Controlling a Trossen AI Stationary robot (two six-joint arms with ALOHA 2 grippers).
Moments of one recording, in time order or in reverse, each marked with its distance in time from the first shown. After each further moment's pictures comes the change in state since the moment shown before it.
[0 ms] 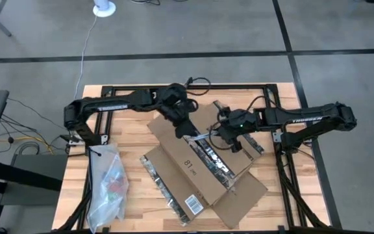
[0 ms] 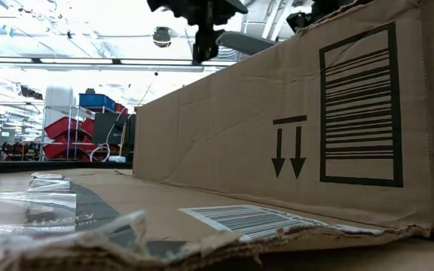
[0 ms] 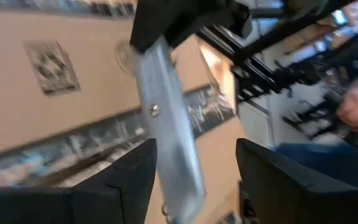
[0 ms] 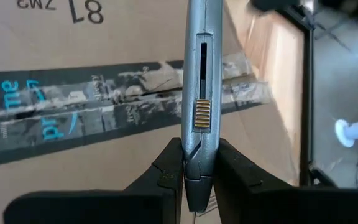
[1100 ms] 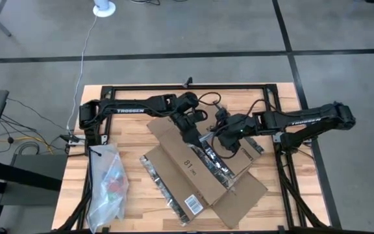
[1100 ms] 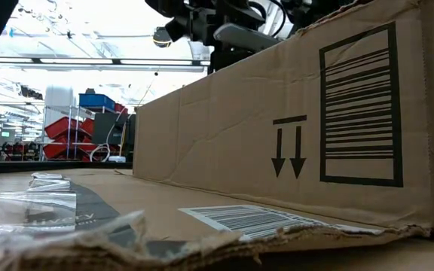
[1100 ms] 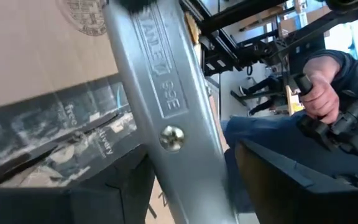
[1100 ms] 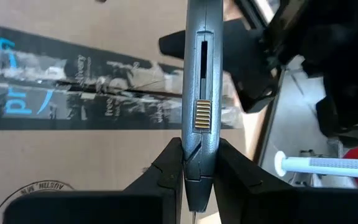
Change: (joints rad) left arm -0.025 0.150 0.002 0.114 0.218 -0.103; right arm 0.042 0.019 0.000 0.052 0.104 -0.273
